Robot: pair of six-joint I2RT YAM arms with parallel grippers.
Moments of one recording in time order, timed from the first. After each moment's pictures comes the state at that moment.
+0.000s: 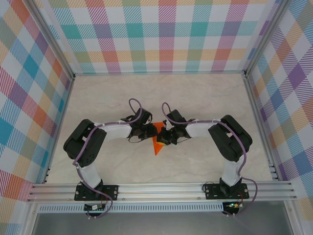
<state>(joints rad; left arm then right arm) -0.63 1.78 0.93 -0.16 0.22 -0.81 0.69 1.86 0.94 -0.13 -0.58 0.89</state>
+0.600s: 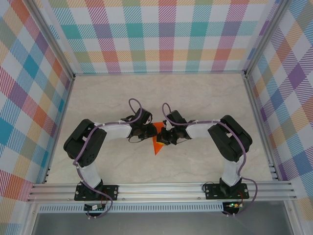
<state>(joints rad) -0.63 1.78 0.93 -0.16 0.21 -0.82 0.69 1.86 0.92 -0.07 -0.57 0.90</state>
